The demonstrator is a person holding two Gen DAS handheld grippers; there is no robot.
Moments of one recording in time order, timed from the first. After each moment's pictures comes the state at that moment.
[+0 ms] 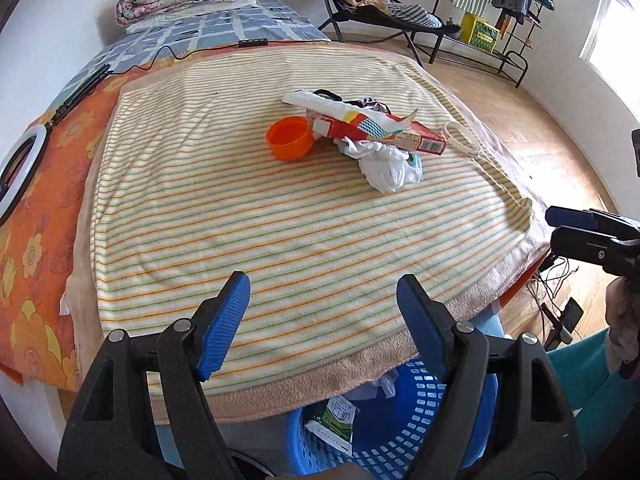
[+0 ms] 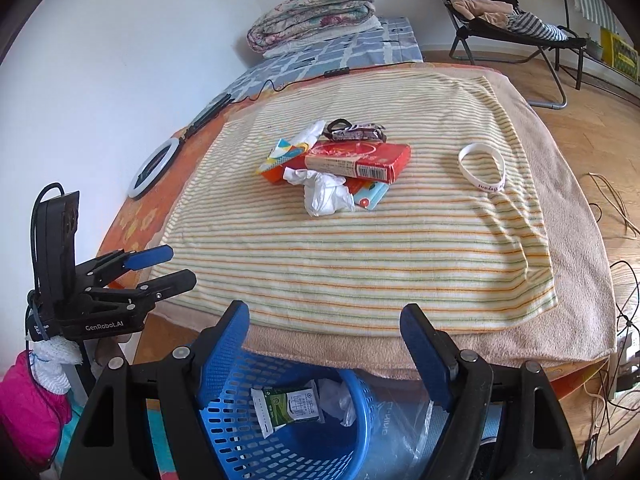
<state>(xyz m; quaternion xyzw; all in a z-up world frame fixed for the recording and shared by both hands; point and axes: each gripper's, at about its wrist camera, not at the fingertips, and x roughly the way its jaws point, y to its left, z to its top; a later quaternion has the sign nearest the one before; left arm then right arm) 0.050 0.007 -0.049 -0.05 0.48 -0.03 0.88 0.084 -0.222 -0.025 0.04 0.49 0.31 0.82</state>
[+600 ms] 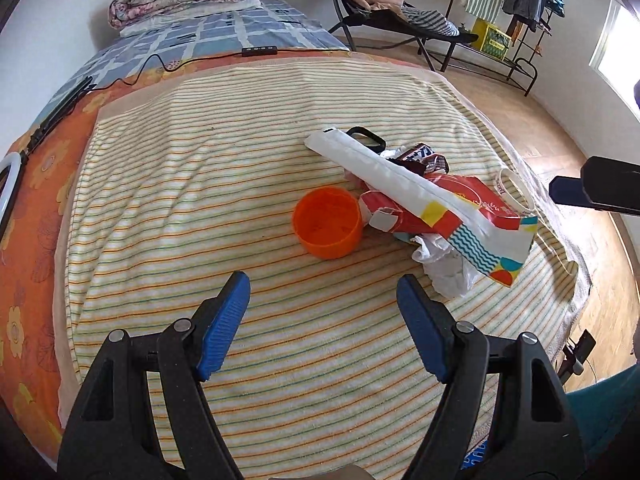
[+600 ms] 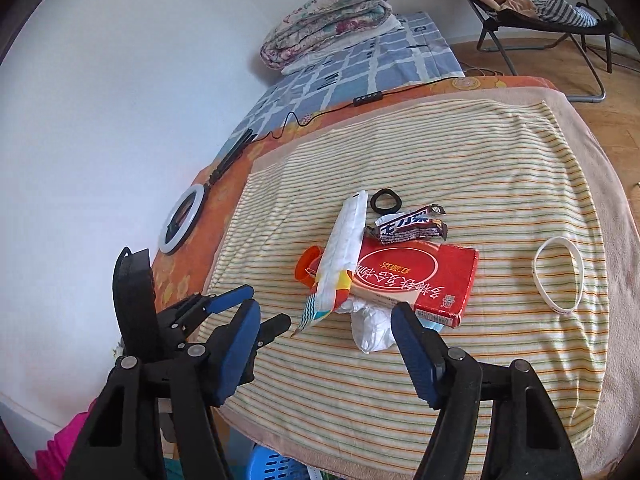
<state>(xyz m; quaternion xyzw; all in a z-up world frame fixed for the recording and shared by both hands) 0.161 0.040 -0.076 -0.05 0.47 -0.03 0.88 0.210 -0.157 -0.004 0.12 0.51 0.36 0.78</state>
